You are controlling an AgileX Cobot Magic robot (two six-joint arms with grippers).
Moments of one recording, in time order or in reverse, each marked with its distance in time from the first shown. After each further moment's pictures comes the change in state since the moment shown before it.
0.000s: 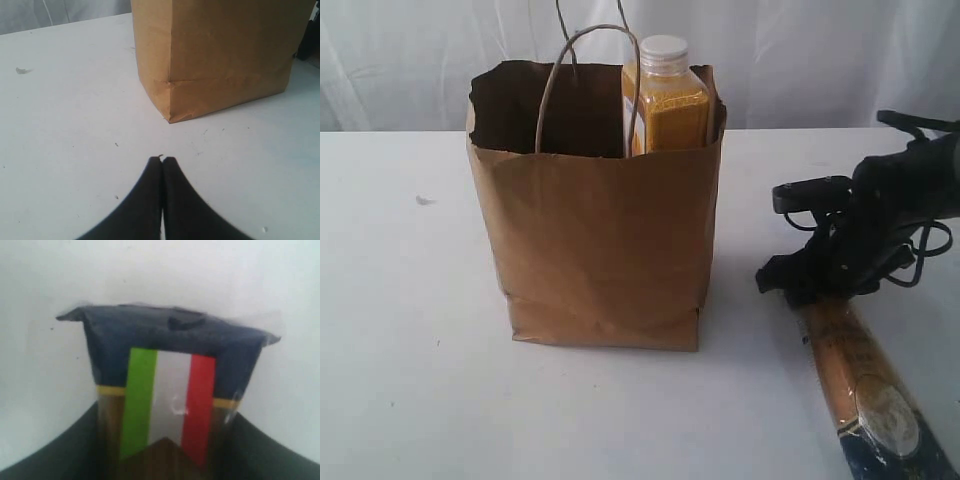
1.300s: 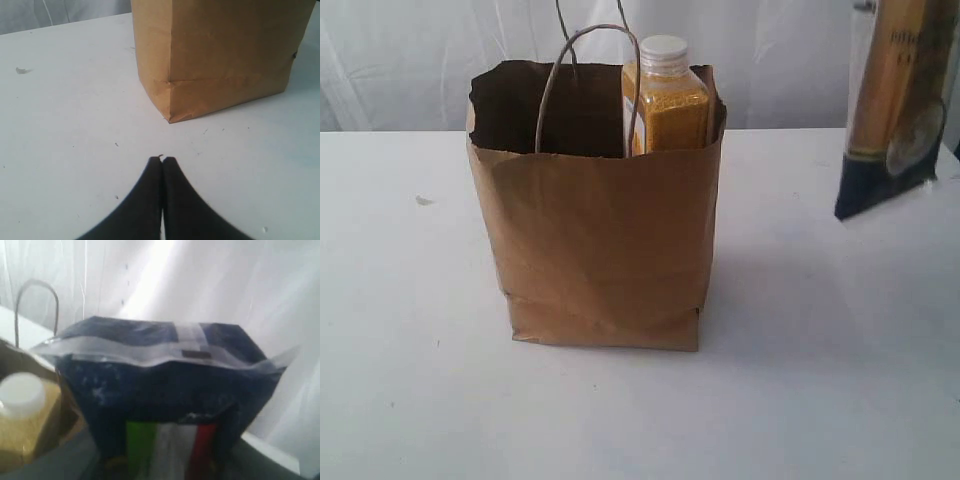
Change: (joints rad) left arm 0.000 0.000 0.000 0.000 0.000 0.000; right arm 0.150 -0.831 -0.246 -0.005 0.096 -0.209
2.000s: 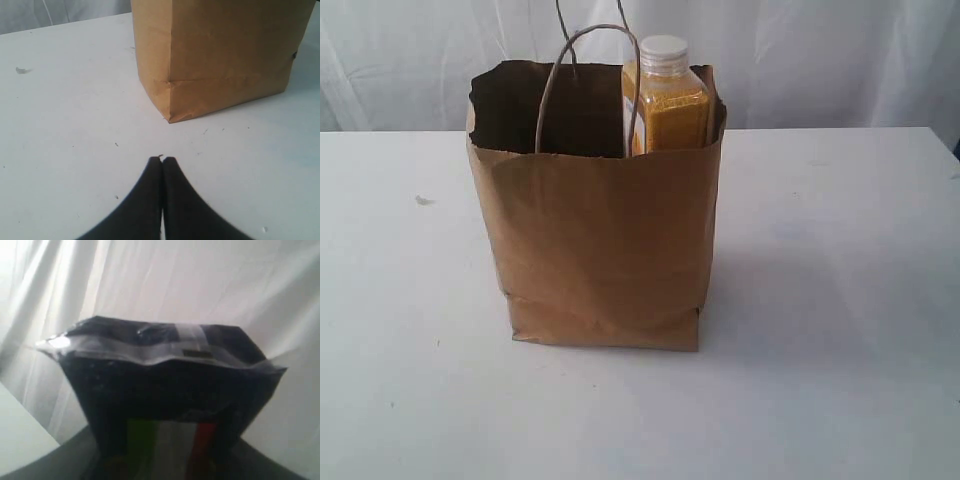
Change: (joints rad) left arm 0.000 0.000 0.000 0.000 0.000 0.000; right arm 0.286 0.284 -0.520 0.021 -0.128 -0.148
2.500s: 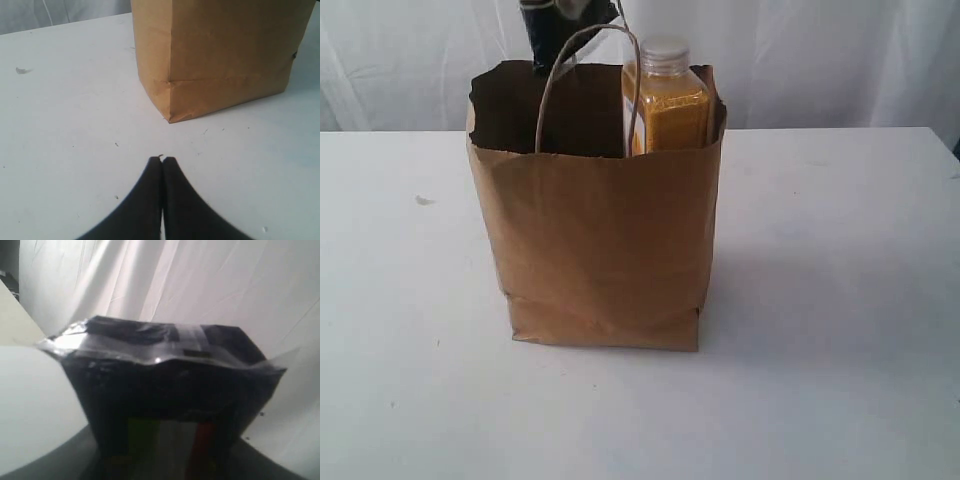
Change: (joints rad) left arm 0.000 0.000 0.000 0.000 0.000 0.000; right arm 0.140 0.237 -0.095 0.050 -0.025 -0.044
